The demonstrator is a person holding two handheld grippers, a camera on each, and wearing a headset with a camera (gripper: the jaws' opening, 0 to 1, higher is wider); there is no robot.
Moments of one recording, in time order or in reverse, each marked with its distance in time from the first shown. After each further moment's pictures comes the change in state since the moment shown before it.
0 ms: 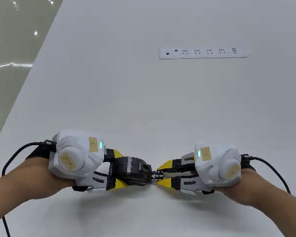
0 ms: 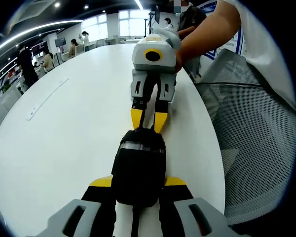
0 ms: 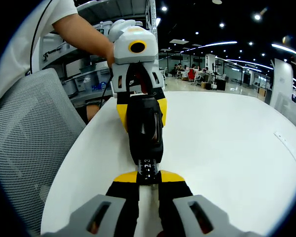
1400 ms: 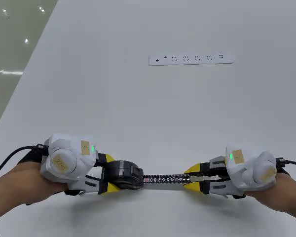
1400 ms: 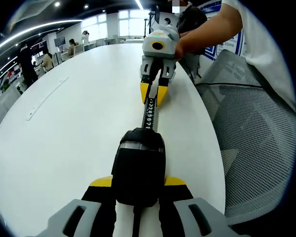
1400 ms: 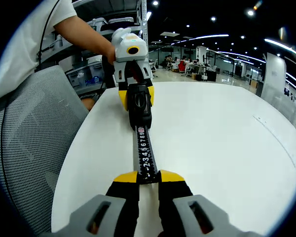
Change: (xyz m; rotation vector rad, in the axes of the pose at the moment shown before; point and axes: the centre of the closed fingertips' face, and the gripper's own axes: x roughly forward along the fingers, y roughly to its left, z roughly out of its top) left arm 0.001 0.001 0.001 0.006 0.001 -0.008; right arm -0.079 -0.004 -0.038 0.040 0.079 -0.079
